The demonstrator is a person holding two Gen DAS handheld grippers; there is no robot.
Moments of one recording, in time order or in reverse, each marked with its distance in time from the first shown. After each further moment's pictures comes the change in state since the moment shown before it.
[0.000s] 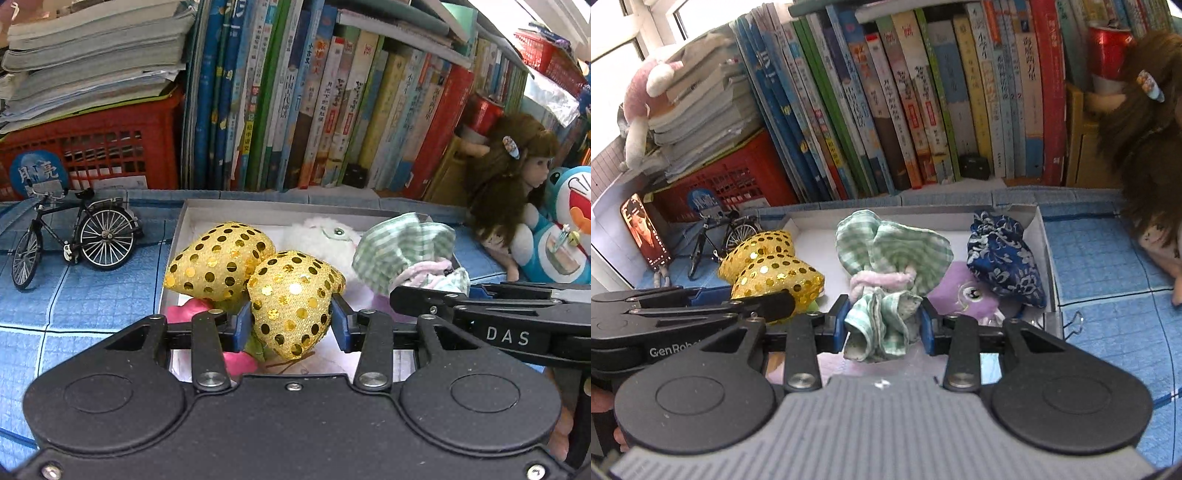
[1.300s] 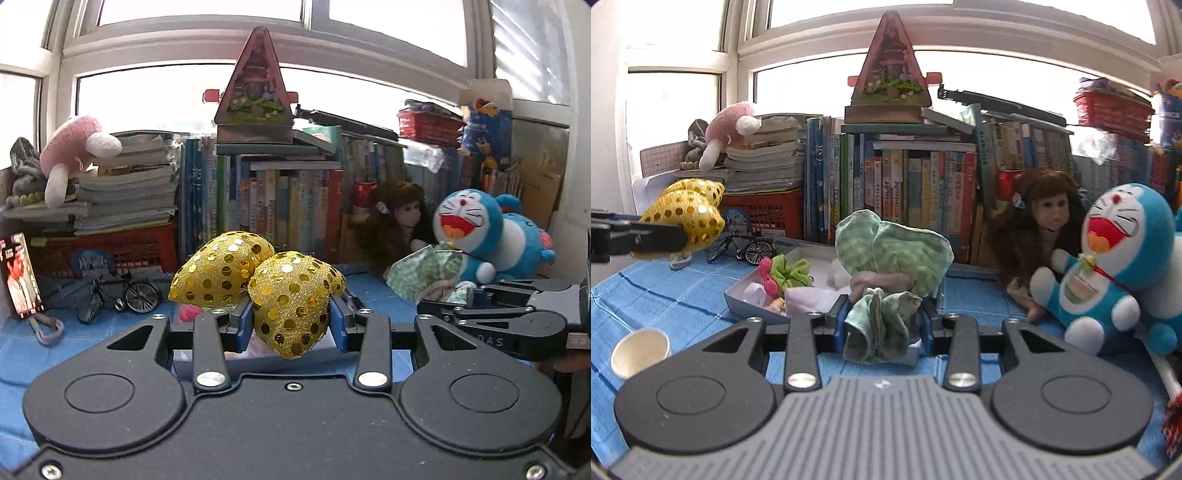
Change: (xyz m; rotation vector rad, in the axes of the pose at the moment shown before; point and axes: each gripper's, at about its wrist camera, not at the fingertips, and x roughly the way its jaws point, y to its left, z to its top) left arm -0.238 -0.071 -0.124 0.178 -0.399 -0.029; right arm -0.194 0.002 -0.127 -0.252 -0.389 -0.124
